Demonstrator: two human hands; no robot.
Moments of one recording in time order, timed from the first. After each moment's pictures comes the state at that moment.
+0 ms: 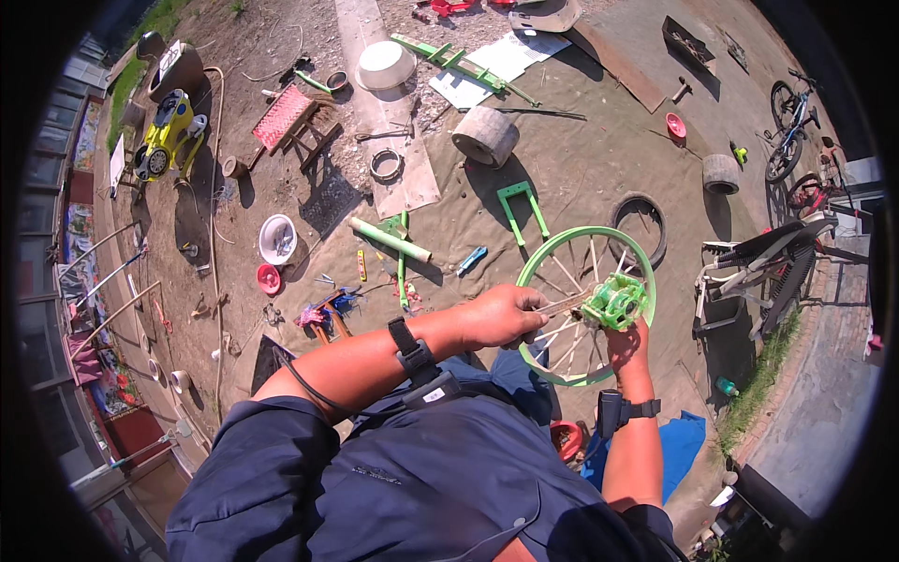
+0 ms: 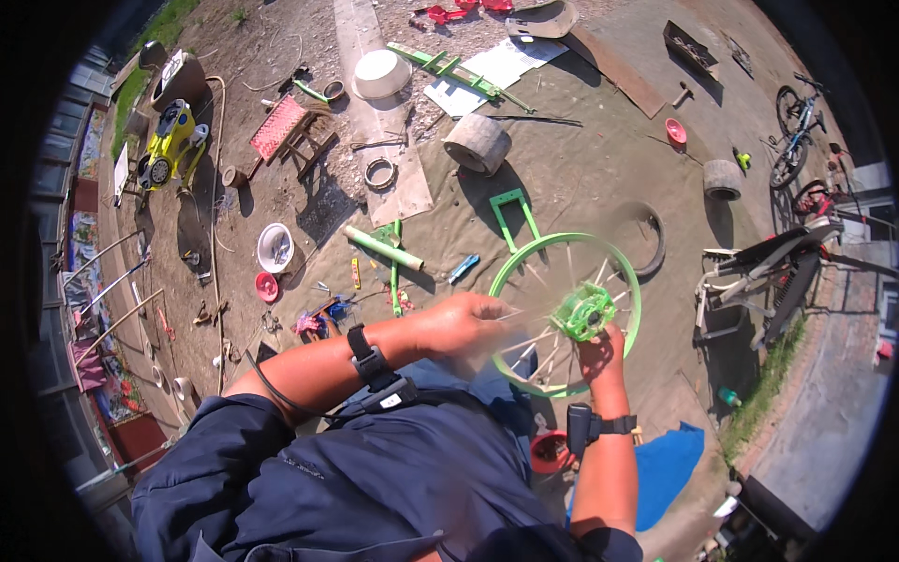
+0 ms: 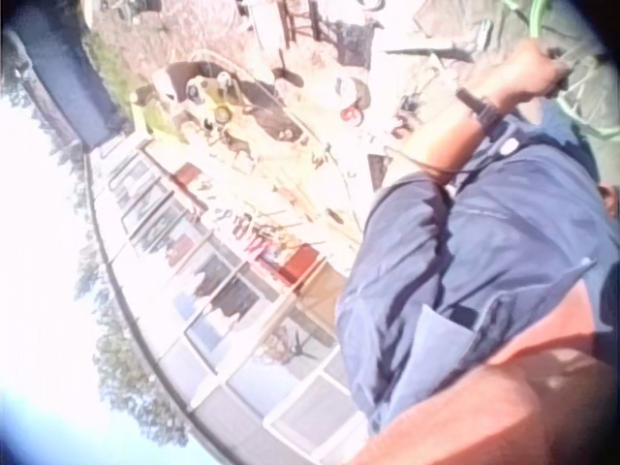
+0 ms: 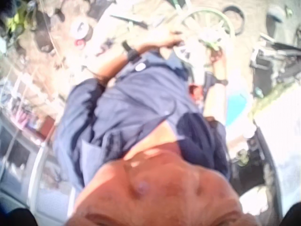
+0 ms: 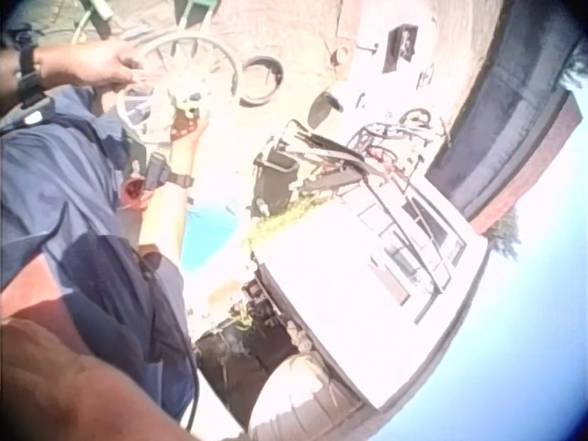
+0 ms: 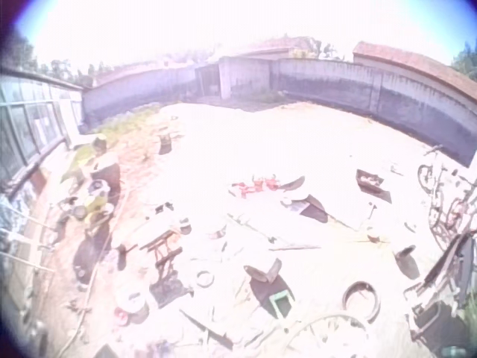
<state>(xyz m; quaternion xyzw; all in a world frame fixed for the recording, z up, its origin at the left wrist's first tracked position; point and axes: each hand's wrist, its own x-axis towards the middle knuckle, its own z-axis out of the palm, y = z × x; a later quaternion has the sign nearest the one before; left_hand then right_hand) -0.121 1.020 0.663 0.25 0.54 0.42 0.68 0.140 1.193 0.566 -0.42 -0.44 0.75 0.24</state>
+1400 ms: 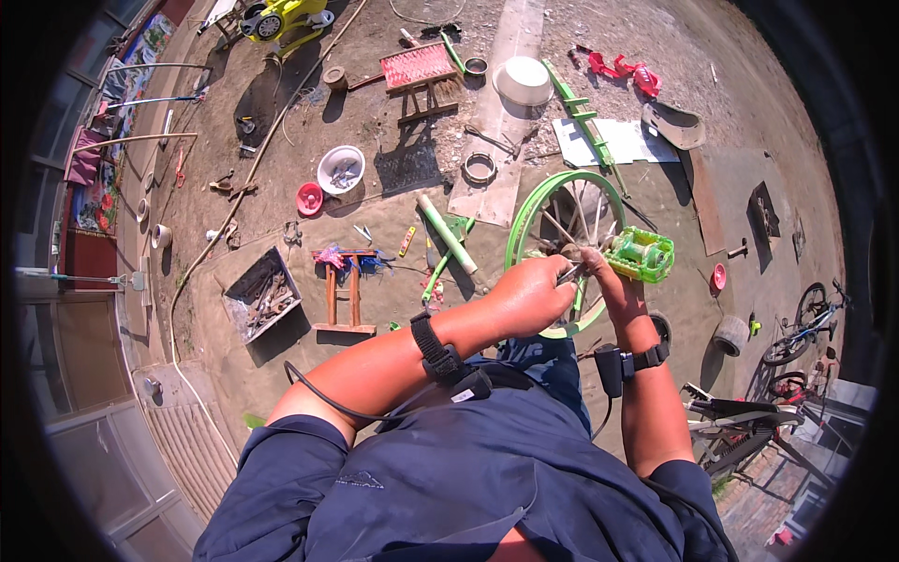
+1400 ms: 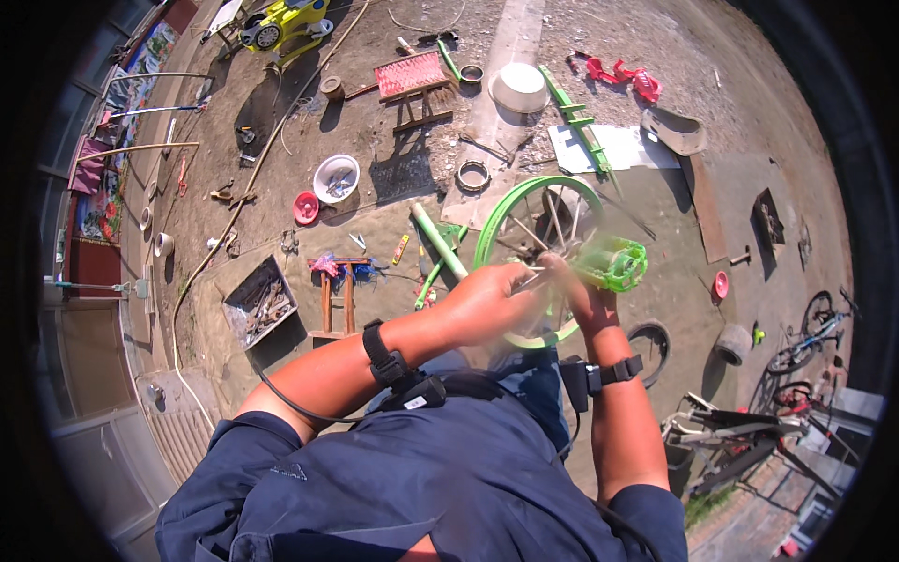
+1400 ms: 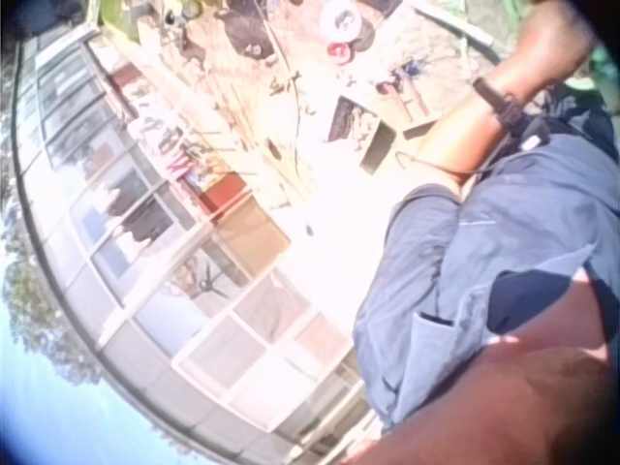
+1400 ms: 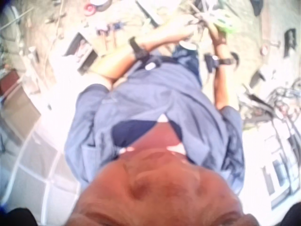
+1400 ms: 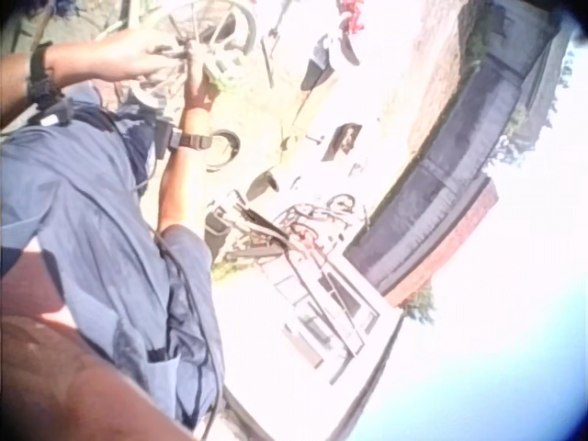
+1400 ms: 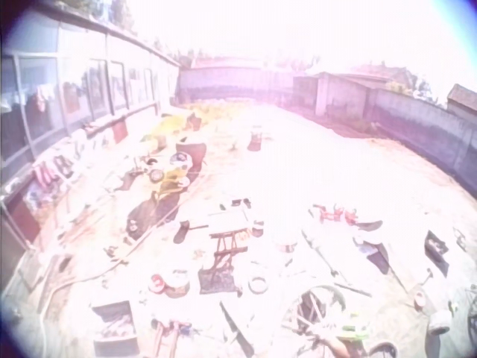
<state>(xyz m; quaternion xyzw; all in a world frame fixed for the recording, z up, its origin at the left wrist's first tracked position) -0.217 0.926 0.703 0.20 0.74 0.56 0.32 -0.183 1.118 0.691 -0.15 -0.84 0.52 0.02</state>
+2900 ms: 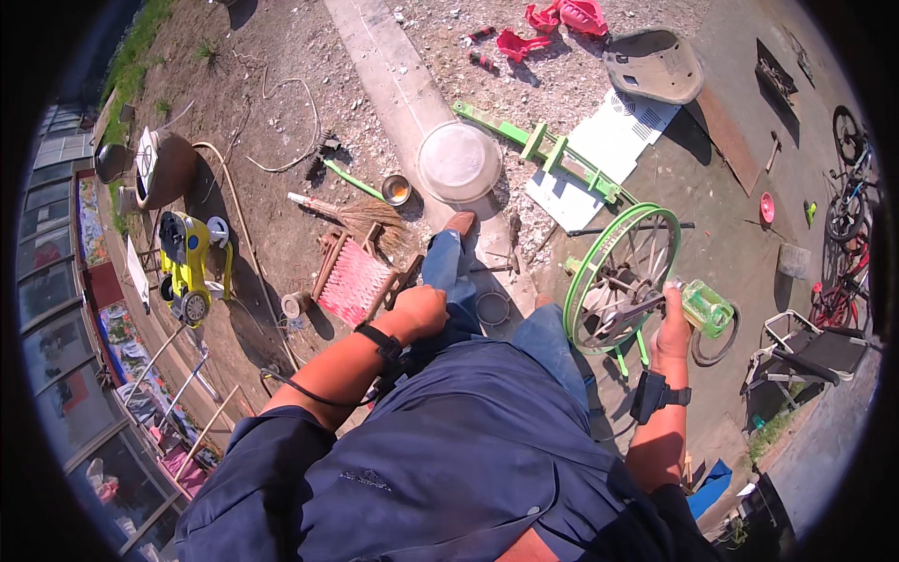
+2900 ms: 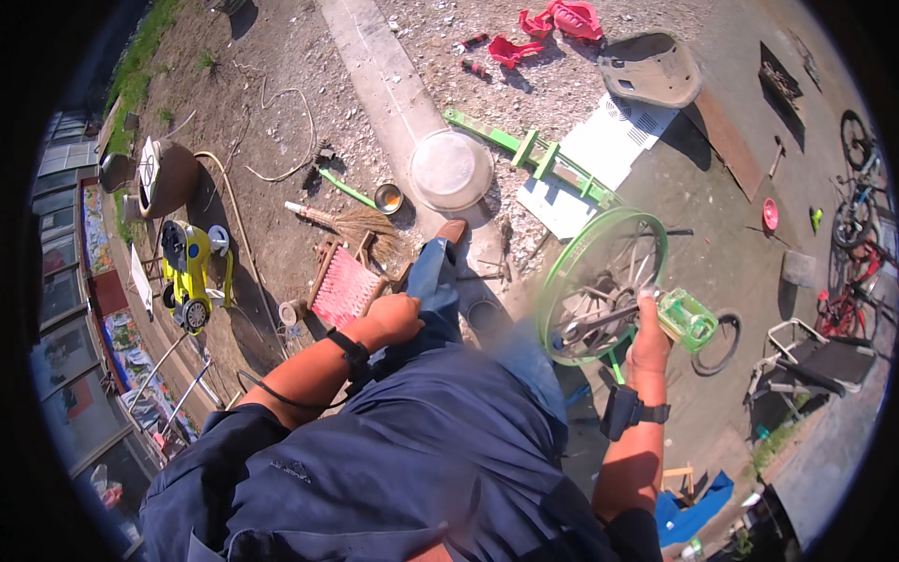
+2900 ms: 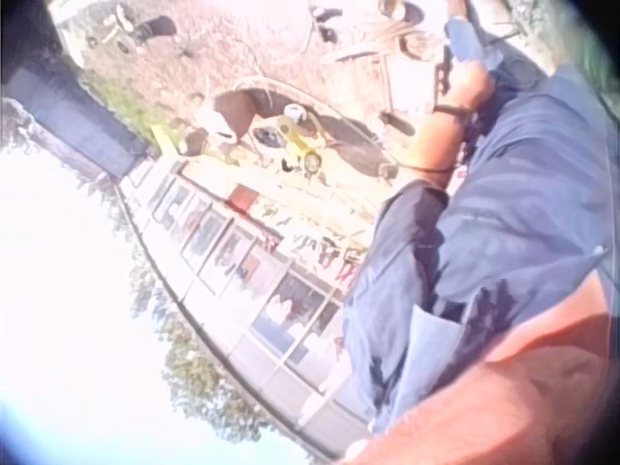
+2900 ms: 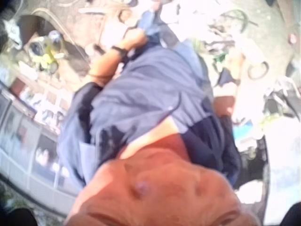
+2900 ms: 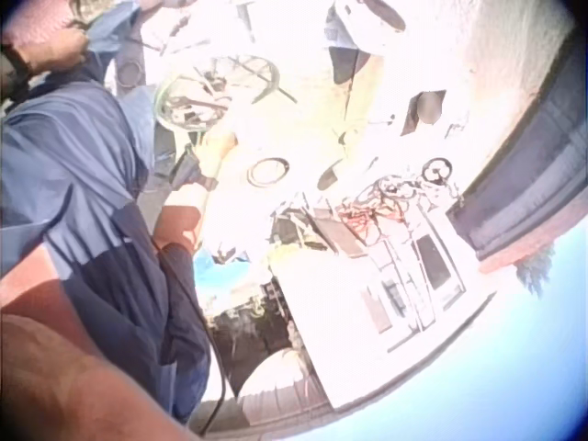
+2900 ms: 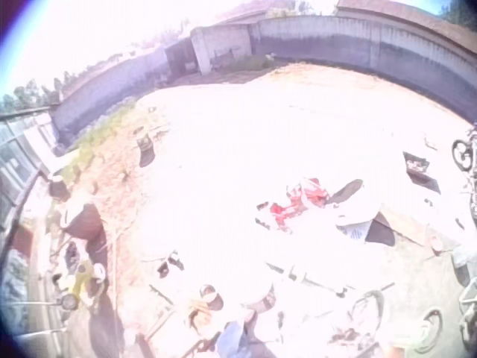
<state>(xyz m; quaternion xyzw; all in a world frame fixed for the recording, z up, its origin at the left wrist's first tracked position) -0.981 1.127 0.525 0.43 0.73 -0.17 0.50 -0.667 1.393 0.547 -0.60 -0.41 0.60 0.35</state>
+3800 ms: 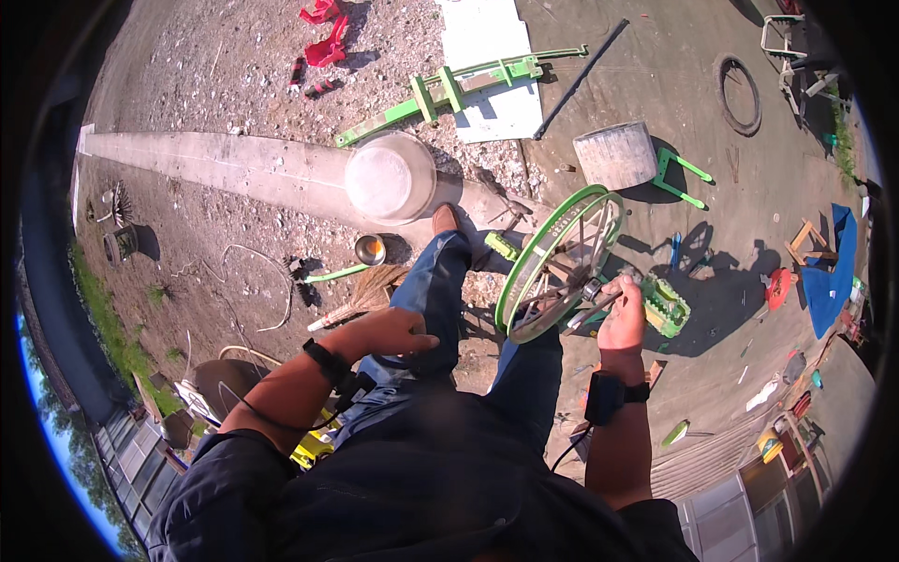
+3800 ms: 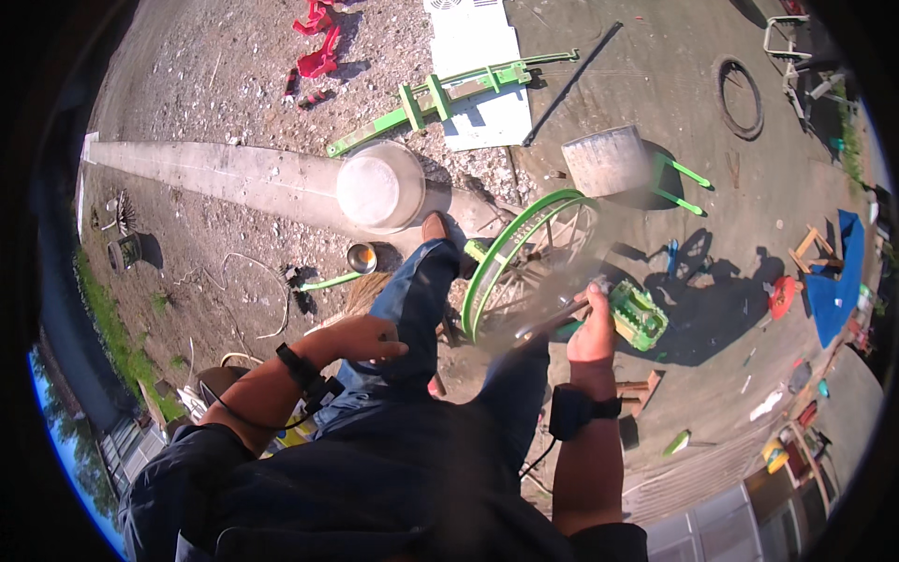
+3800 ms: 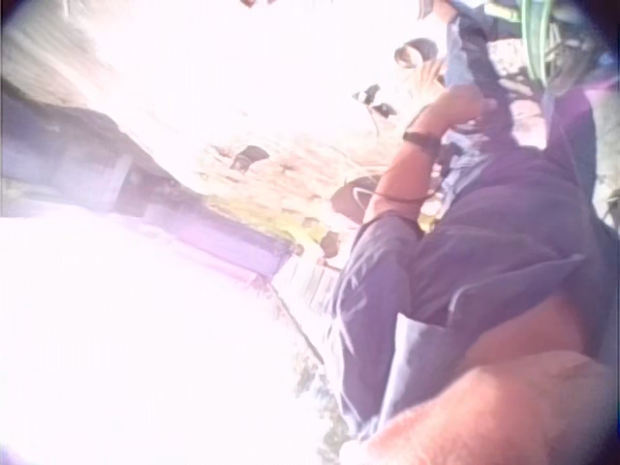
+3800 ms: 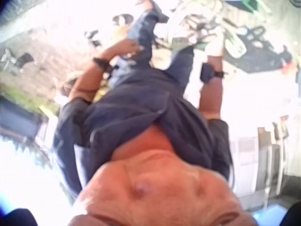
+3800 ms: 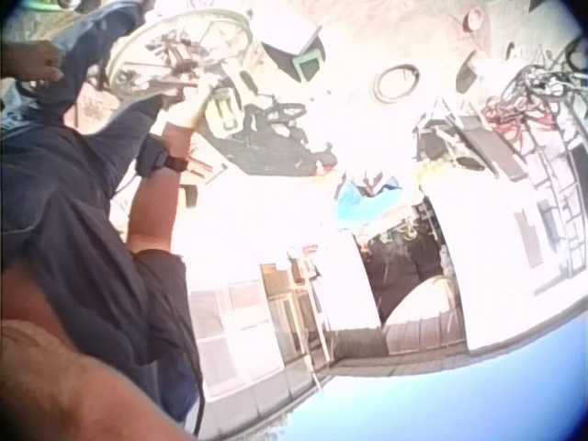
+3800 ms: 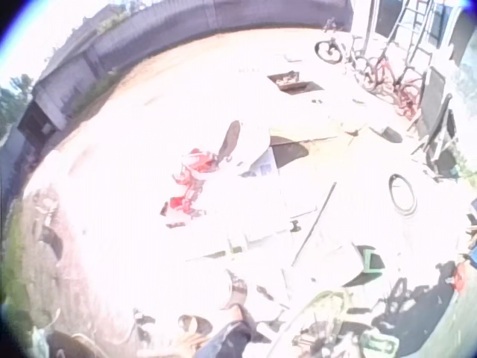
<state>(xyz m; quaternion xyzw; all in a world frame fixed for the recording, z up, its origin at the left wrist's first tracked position) -1.088 1.215 0.462 0.48 0.42 -0.33 0.69 -0.716 1.161 0.436 -0.69 -0.03 0.50 0.52</state>
